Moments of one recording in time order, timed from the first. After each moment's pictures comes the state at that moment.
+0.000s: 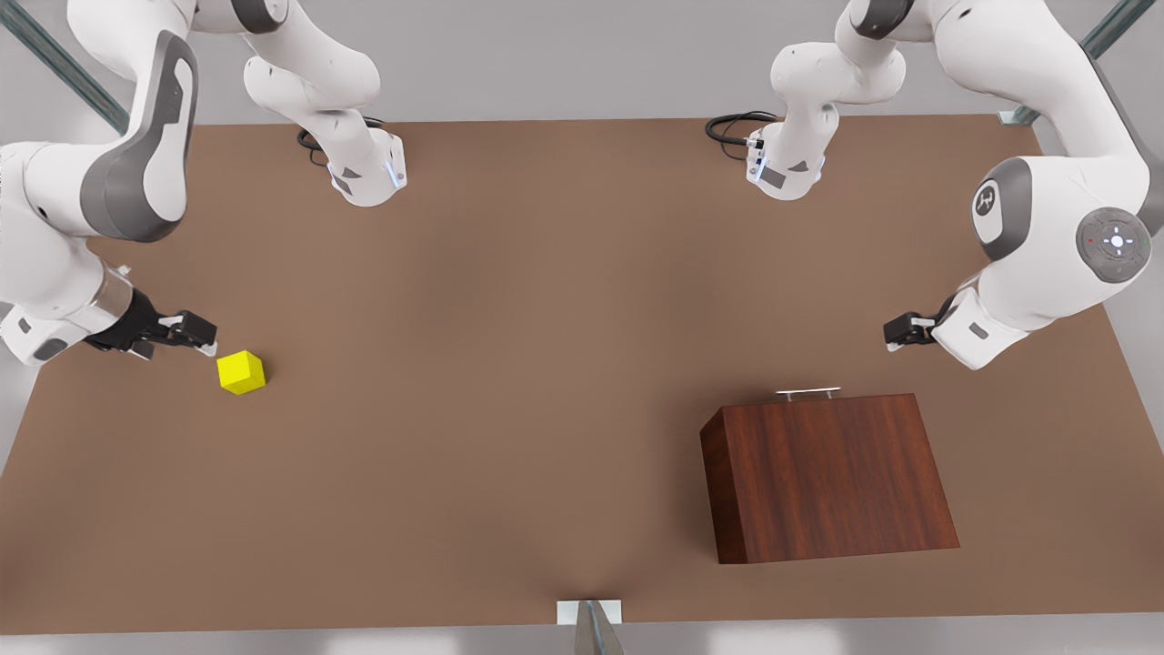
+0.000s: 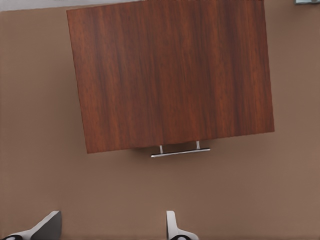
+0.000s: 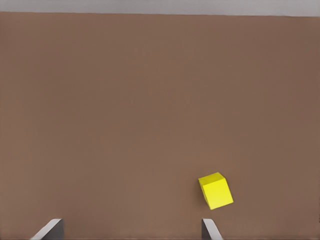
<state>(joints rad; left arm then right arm) -0.08 0.25 0.04 -1.39 0.00 1.57 0.02 0.03 0.17 -0.12 -1.46 0.04 1.65 -0.12</state>
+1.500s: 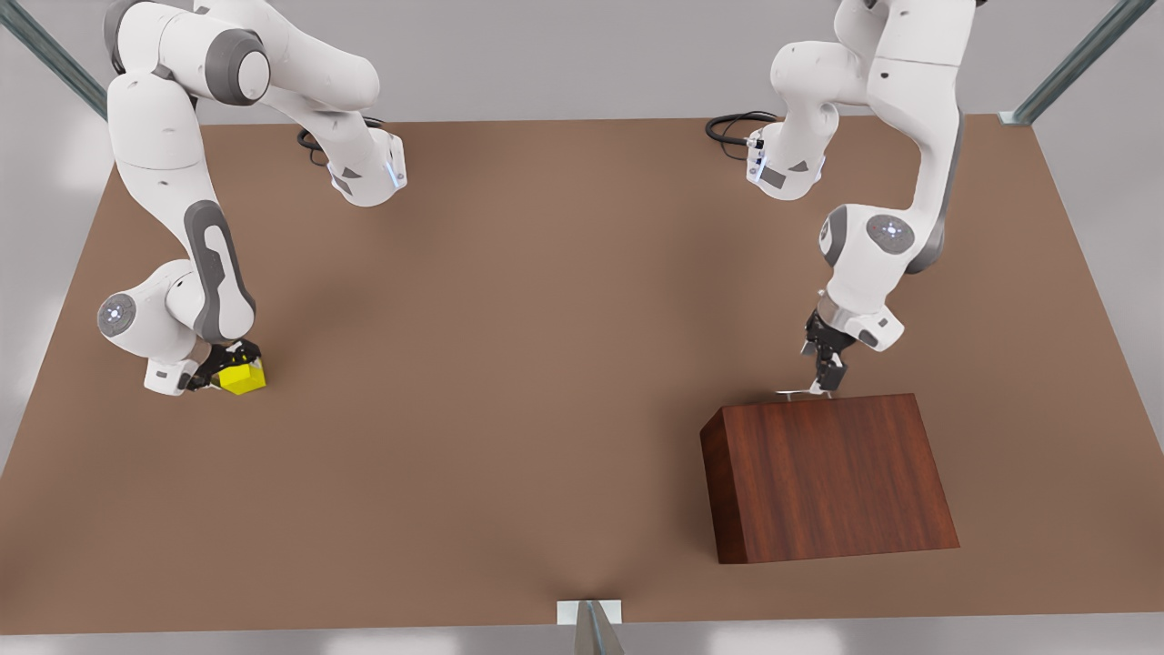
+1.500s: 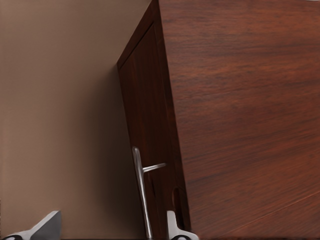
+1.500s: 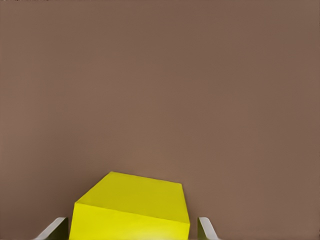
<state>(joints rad) -0.15 0.09 -0.03 -2.36 -0.02 2.80 -1.61 -0.08 0.44 -0.28 -2.17 0.28 2.55 -1.08</state>
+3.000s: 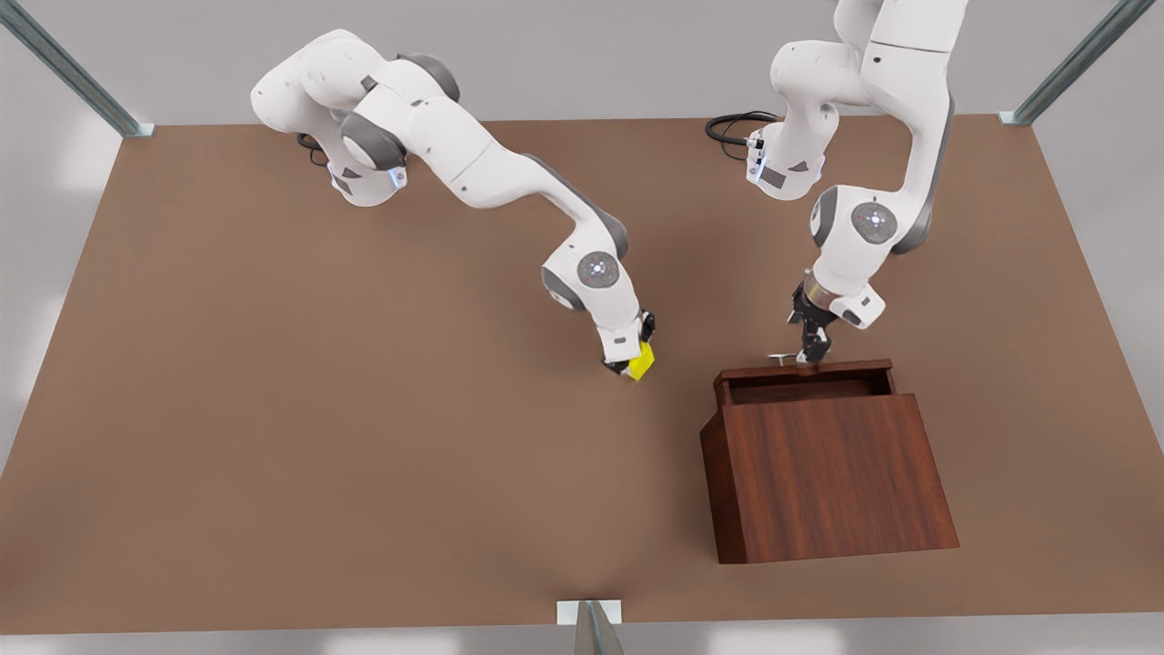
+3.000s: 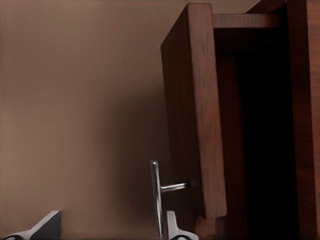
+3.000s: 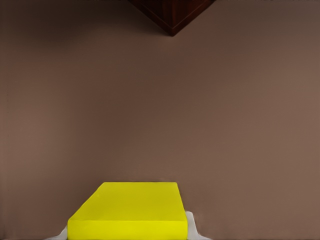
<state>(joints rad) -0.17 -0.01 -0.03 -2.52 -0.02 2.73 -1.70 0.85 0.94 0.06 -1.29 0.03 2.53 0.00</state>
